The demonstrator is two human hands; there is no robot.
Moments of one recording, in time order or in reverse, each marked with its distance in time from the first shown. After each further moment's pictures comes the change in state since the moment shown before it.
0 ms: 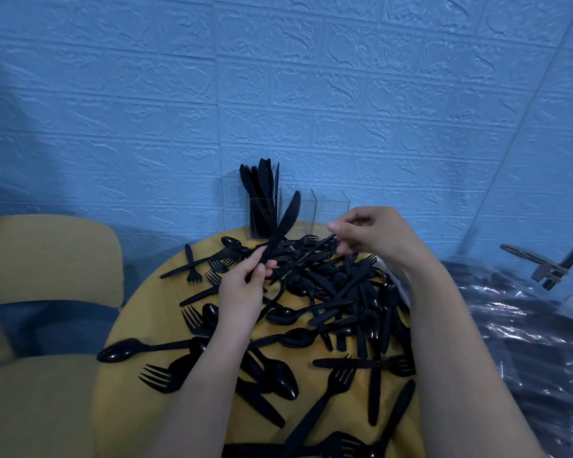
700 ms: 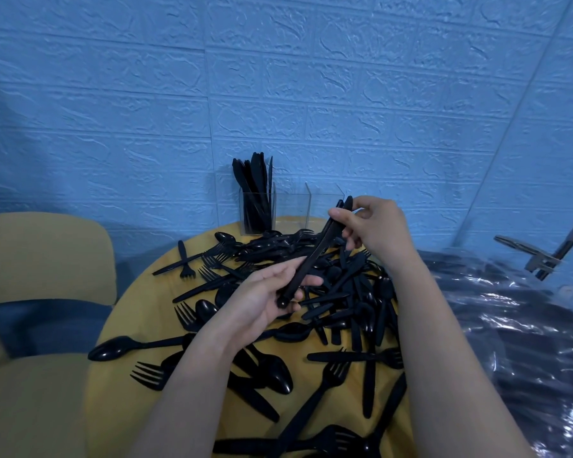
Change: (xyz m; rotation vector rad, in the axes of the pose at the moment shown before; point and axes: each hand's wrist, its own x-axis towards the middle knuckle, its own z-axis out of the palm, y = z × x) left_hand -0.011 0.017 0.002 -0.385 -0.624 -0.330; right_hand 0.013 0.017 0.002 -0.159 0.263 -0.067
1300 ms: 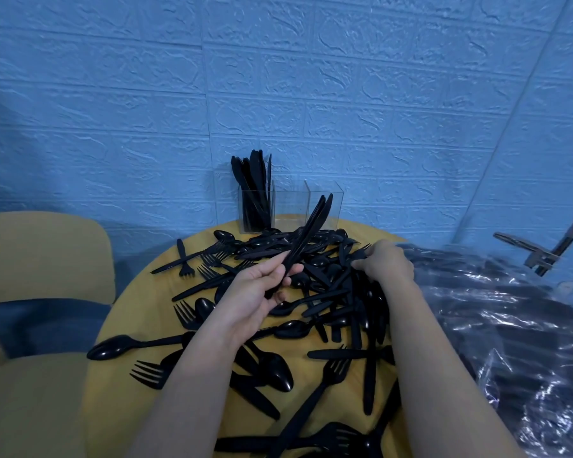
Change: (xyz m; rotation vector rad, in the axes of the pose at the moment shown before) left_hand 0.008 -0.005 -0.007 -0.043 0.242 0.004; right_hand 0.008 0.067 0.001 -0.738 -0.063 0.469
